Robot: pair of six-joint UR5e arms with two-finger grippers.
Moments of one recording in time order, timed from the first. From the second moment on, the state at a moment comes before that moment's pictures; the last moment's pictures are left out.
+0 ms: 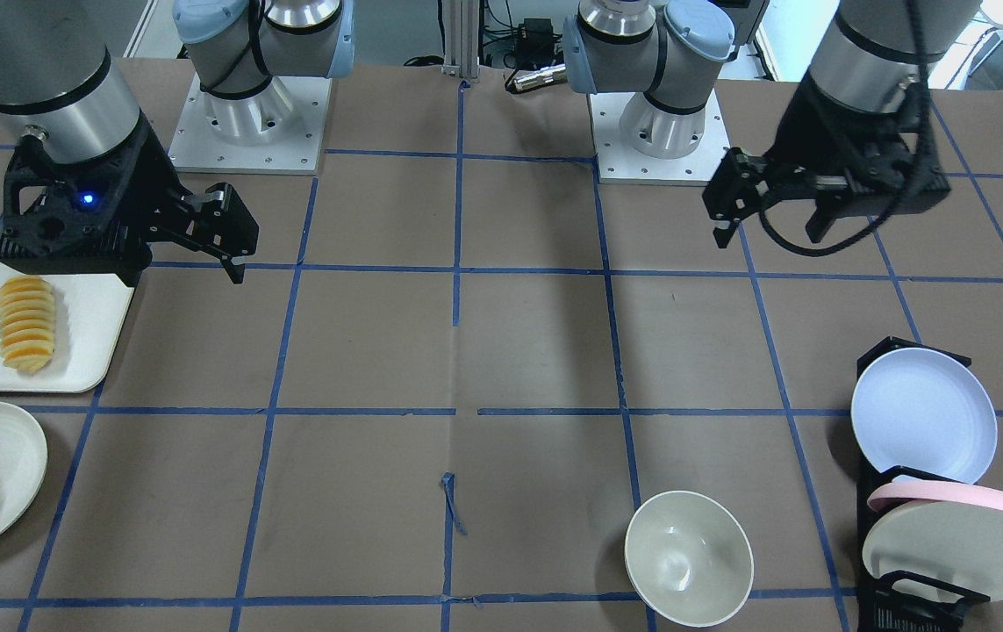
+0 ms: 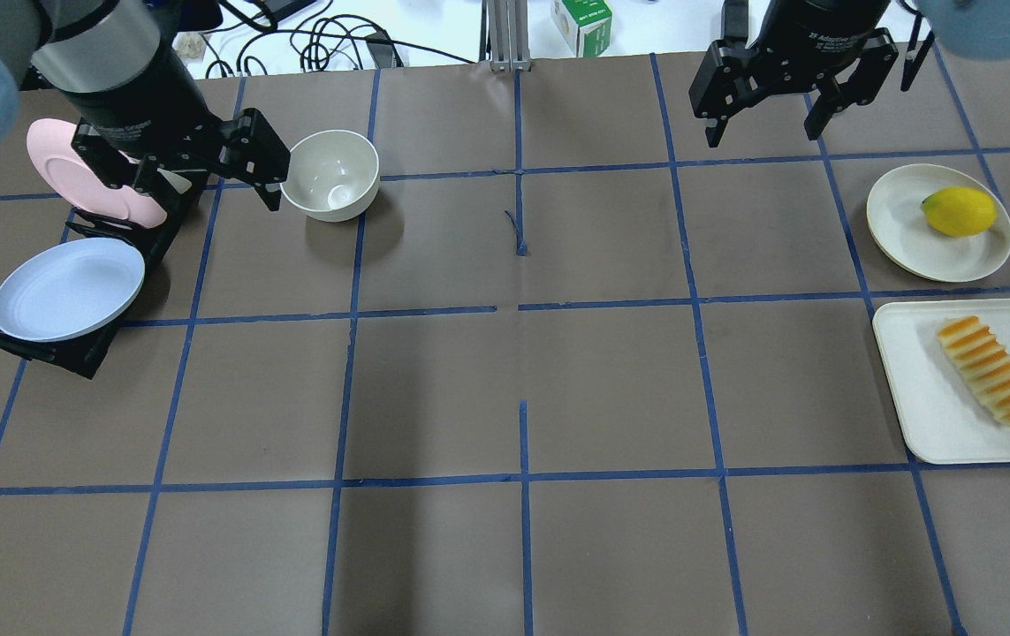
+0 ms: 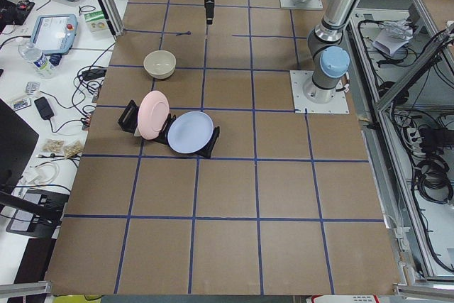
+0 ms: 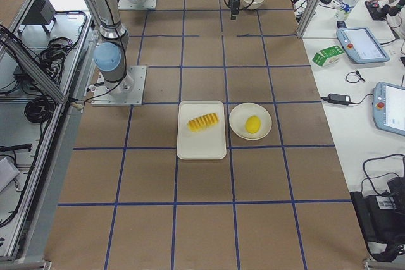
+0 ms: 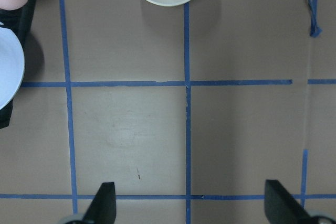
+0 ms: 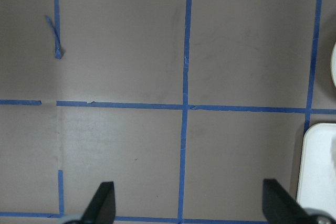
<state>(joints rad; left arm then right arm) -1.39 -1.58 -1.52 -1.56 1.58 0.02 1.57 -1.43 1.41 -1.57 -1.55 -0.04</state>
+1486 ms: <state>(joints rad) -0.80 -2.10 -1.53 -1.13 1.52 0.20 0.99 -1.42 1.90 -2.01 -1.71 -0.88</state>
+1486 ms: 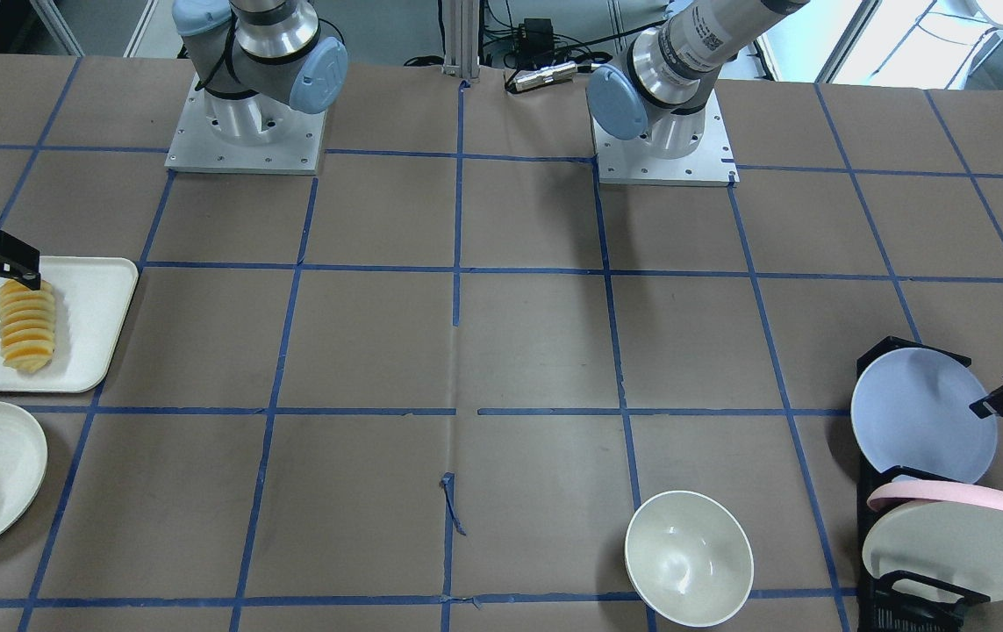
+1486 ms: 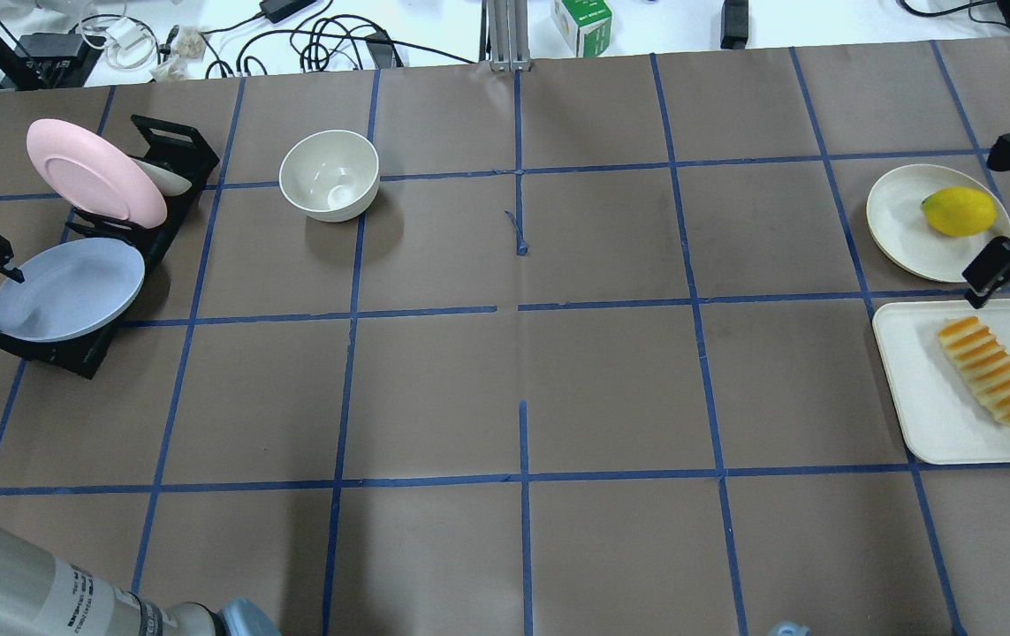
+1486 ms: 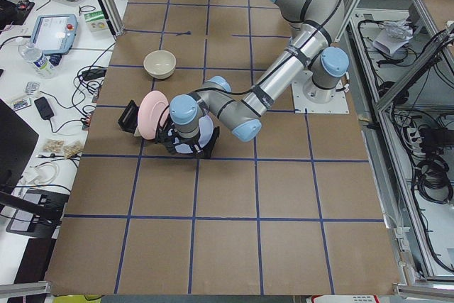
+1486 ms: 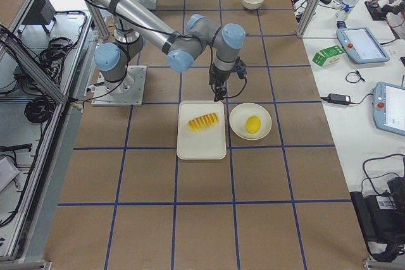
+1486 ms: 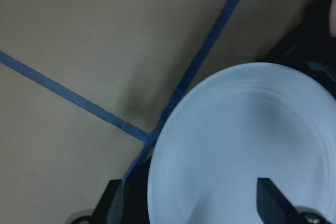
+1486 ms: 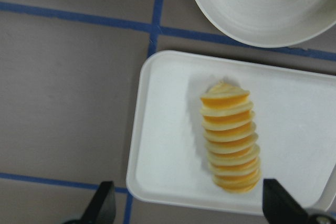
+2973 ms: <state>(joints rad) -0.77 -1.99 -1.54 -1.44 1.52 0.34 0.88 -1.27 2.06 -2.28 -1.71 -1.24</state>
